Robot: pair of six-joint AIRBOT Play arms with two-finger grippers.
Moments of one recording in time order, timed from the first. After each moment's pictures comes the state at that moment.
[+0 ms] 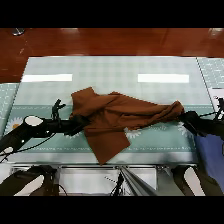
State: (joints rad) left arm -0.16 -1.09 0.36 0.48 -0.77 -1.27; right arm -0.57 -0.79 0.46 -0.94 1.09 1.40
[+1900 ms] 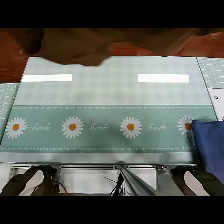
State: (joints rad) left arm 0.26 -0.91 1.87 0.48 -1.04 -1.24; right arm -0.20 -0.92 1.93 -1.00 1.31 1.42
